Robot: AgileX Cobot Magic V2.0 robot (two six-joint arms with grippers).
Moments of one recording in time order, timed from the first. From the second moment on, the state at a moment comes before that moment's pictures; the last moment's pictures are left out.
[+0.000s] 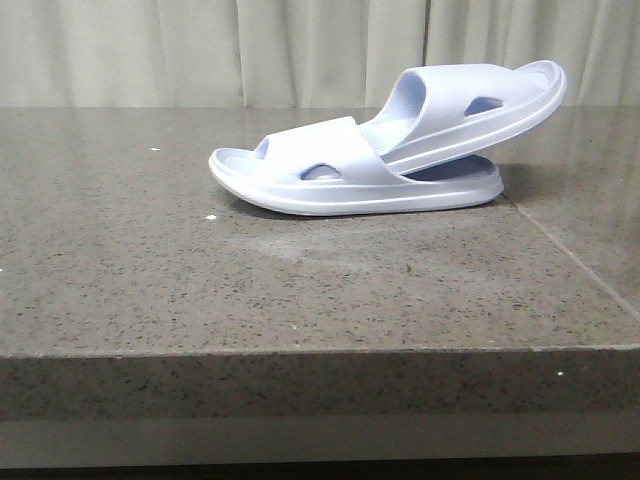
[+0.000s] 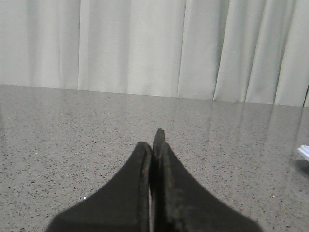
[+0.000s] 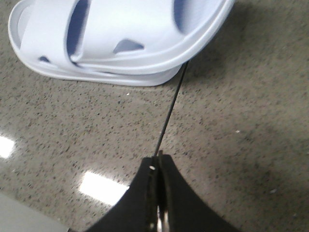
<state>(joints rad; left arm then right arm) 0.00 0.00 0.00 -0.02 -0.01 -0.05 -0.05 1.09 -0.98 0.52 0.90 -0.44</state>
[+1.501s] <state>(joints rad) 0.00 0.00 0.00 -0.02 -0.01 -0.05 0.05 -0.01 0.03 0.58 0.09 -0.57</state>
